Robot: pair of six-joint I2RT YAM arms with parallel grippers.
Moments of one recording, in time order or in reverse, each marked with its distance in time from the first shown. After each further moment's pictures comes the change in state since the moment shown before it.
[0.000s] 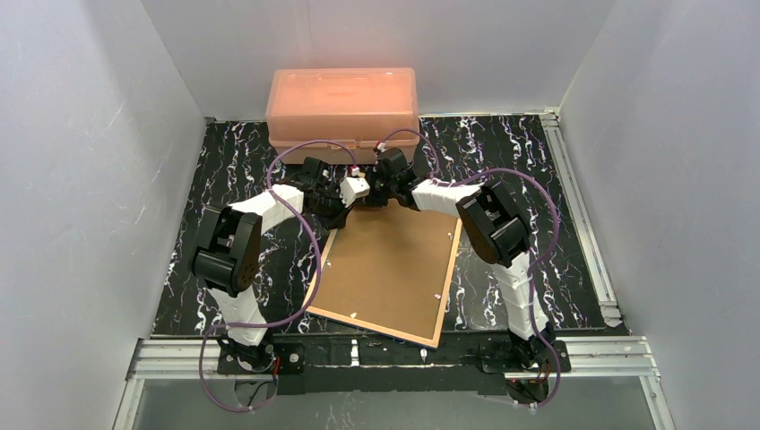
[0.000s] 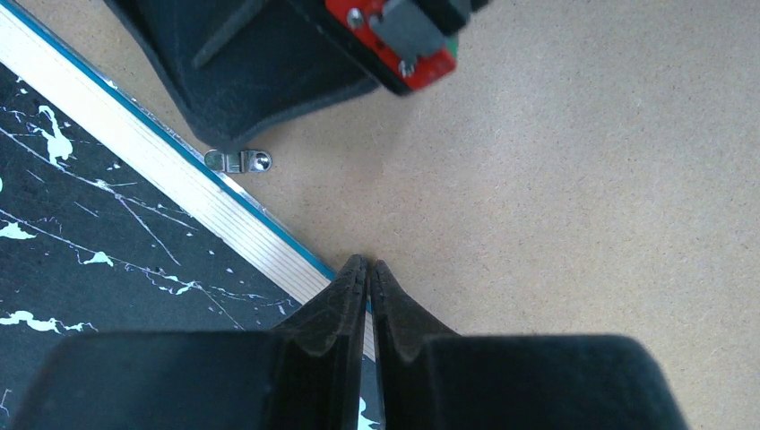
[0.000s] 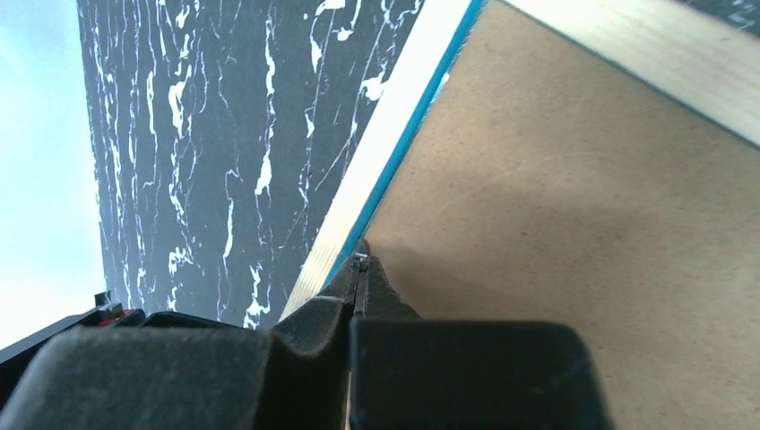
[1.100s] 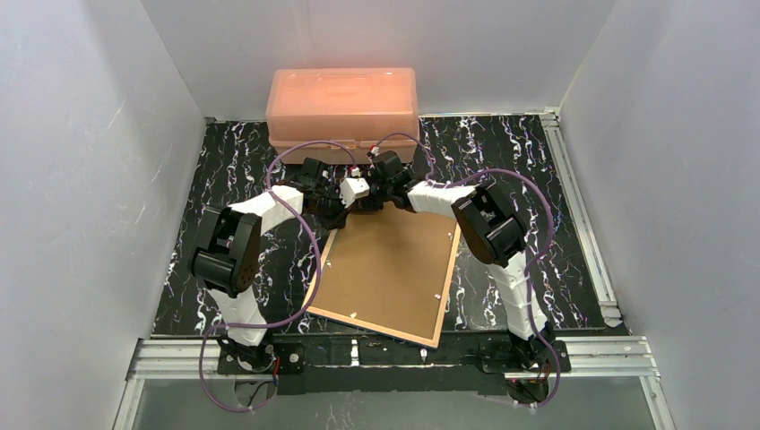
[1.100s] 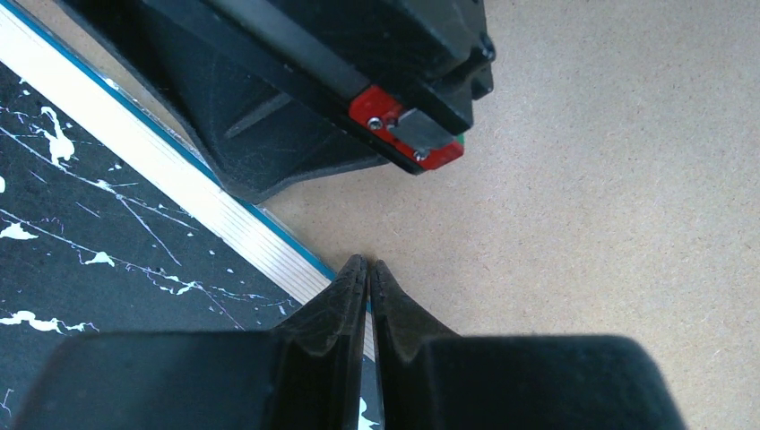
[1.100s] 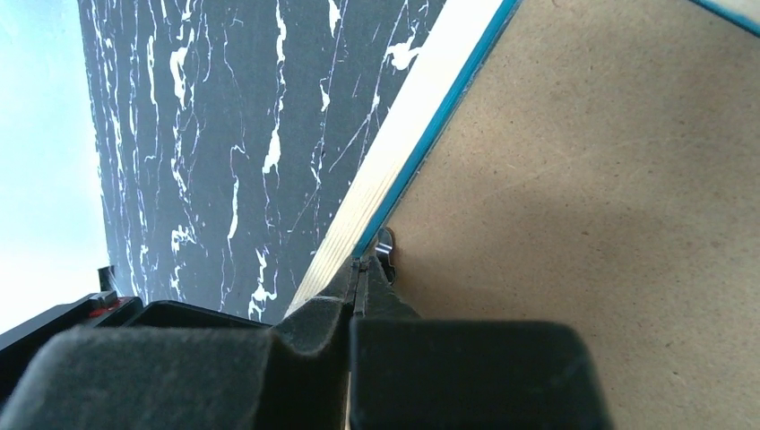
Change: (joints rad) left arm 0.000 -0.006 -0.011 0.012 0.000 0.004; right arm 0.020 0.028 0.017 -0.008 -0.041 0.002
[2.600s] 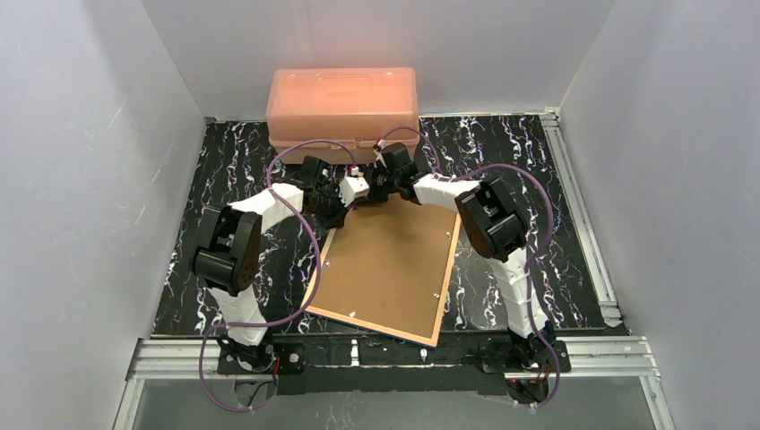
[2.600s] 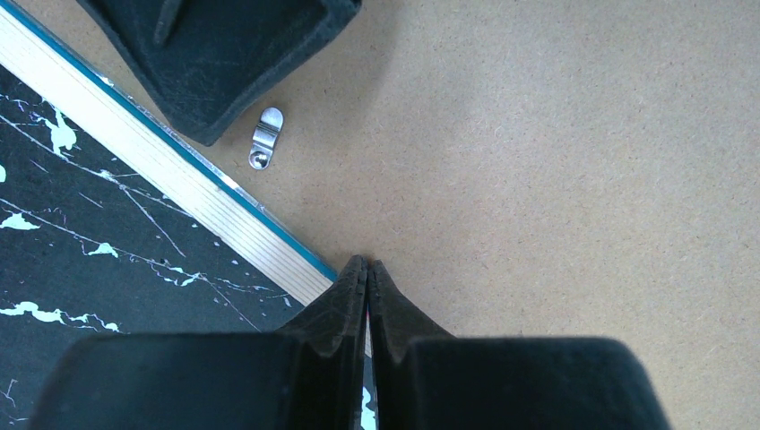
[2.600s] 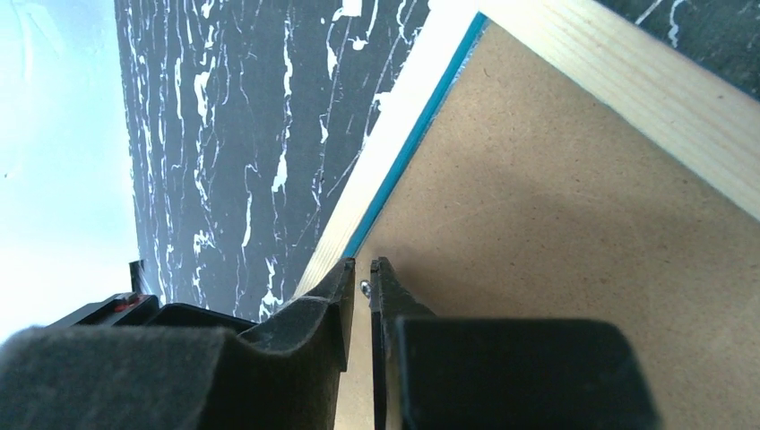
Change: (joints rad) left arm 0.004 0.012 0.026 -0.040 -0.012 0.004; right arm -0.061 0.037 0.061 -0.009 -0.106 0.001
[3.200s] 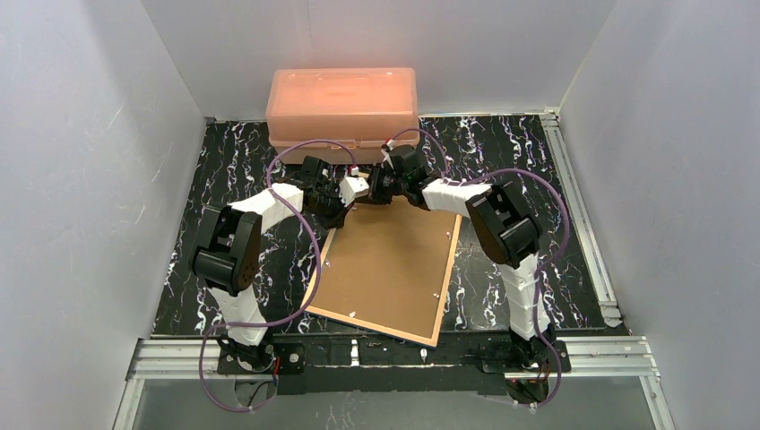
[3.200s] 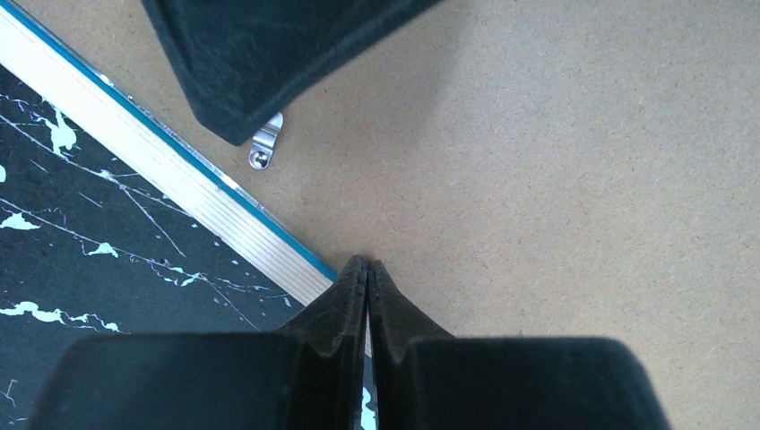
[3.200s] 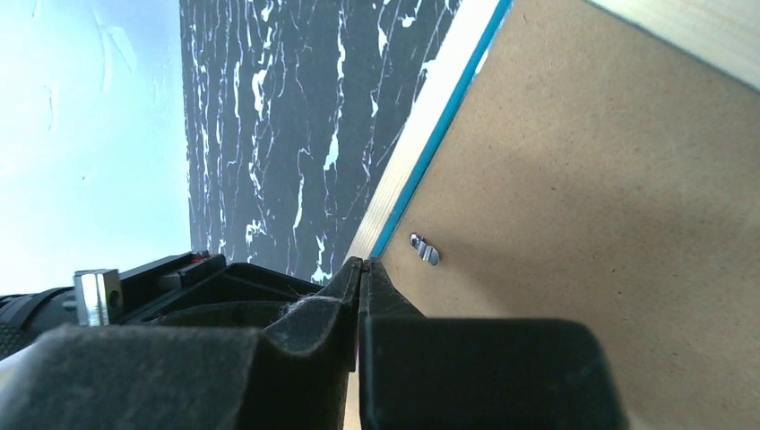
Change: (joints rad) left arm 0.000 0.000 0.000 0.000 0.000 0.000; right arm -0.001 -0.131 -0.164 0.120 -0.005 0.098
